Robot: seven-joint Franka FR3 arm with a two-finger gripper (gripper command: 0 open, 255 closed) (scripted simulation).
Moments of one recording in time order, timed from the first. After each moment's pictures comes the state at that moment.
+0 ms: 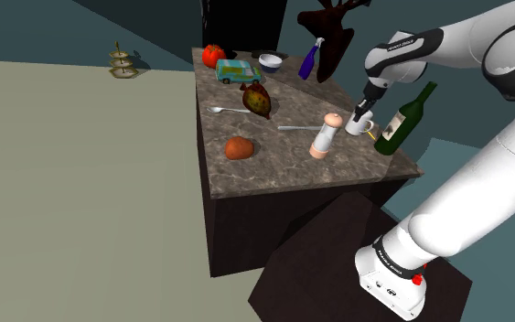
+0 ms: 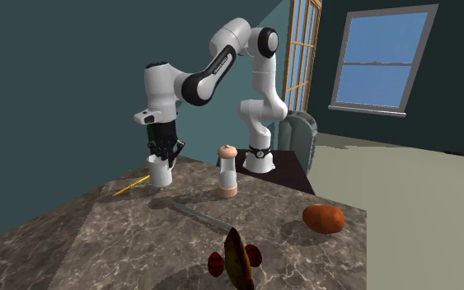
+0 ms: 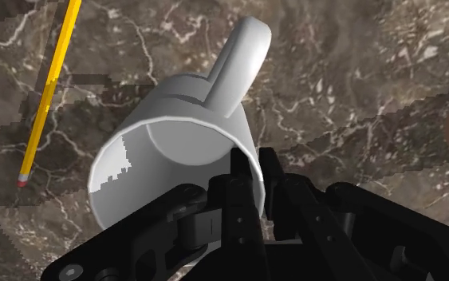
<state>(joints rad) -0.13 0.04 -0.60 -2.15 0.05 2.20 -0.76</state>
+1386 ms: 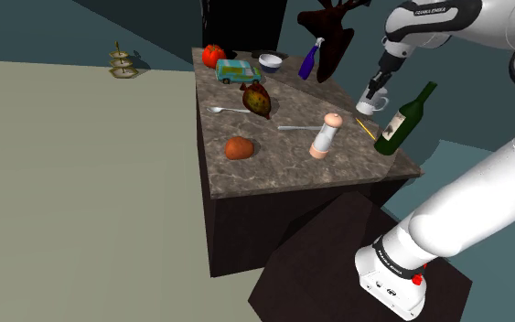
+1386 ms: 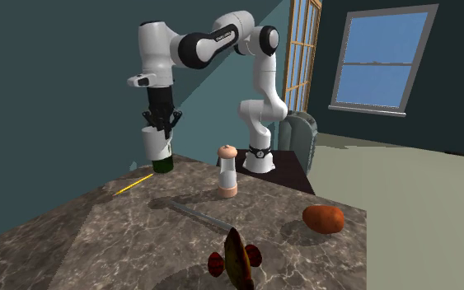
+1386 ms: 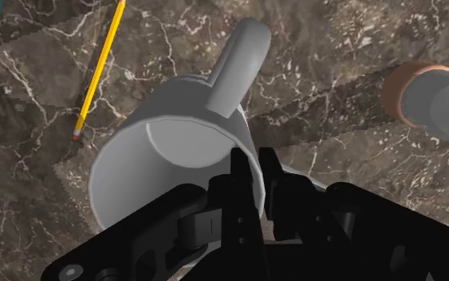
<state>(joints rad) -0.12 -0.07 -0.59 -1.96 -0.02 1.93 -0.71</state>
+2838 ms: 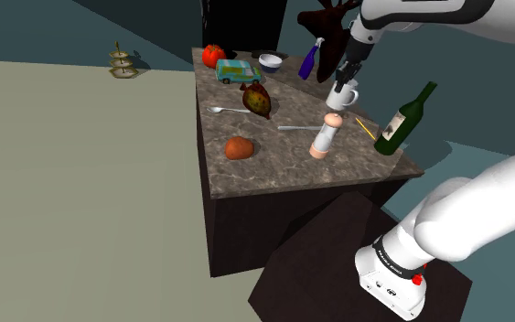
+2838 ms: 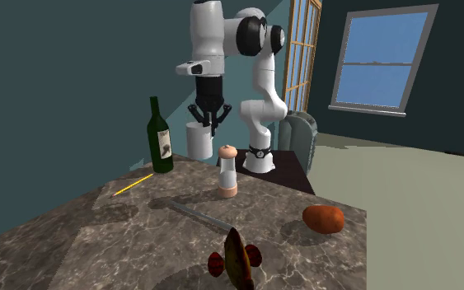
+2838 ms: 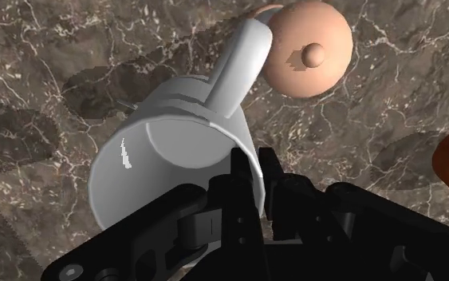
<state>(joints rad) 0.01 -0.21 -0.36 -2.02 -0.07 1.85 -0.33</state>
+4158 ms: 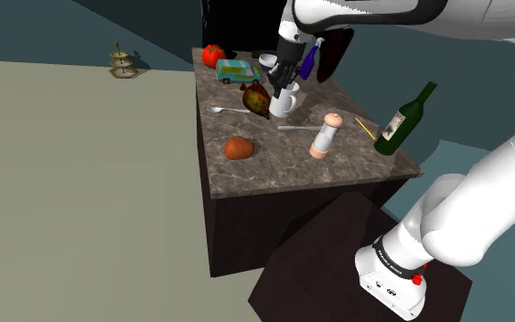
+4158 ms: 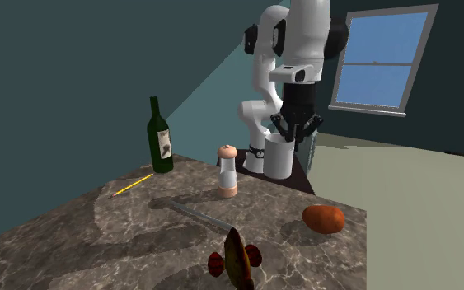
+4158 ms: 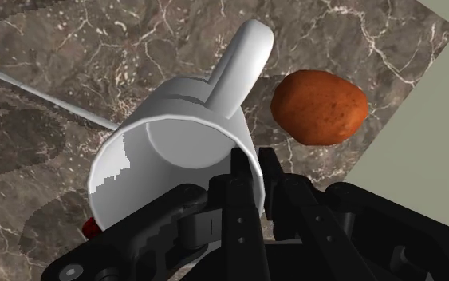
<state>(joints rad) 0.20 -0.05 -0.11 -1.89 -0.01 1.86 0.09</state>
